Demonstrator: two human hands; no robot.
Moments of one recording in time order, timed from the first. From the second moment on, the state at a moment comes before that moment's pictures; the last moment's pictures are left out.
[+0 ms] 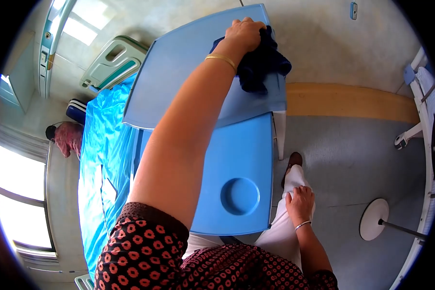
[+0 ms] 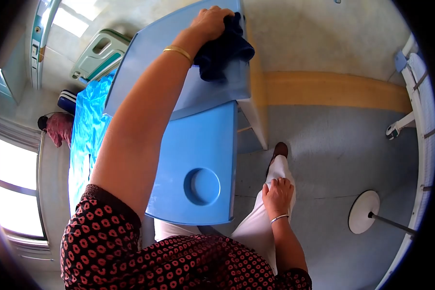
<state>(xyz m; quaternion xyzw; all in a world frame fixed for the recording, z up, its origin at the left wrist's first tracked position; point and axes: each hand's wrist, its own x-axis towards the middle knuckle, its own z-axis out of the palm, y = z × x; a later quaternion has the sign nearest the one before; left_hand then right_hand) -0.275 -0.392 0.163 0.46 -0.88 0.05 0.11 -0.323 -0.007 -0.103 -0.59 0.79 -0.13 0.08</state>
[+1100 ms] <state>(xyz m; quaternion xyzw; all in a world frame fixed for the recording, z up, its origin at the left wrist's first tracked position) -0.073 -0.288 0.159 0.42 -0.89 0.07 0.16 -0.309 0.036 -0.098 -0.61 0.71 -0.34 0.10</state>
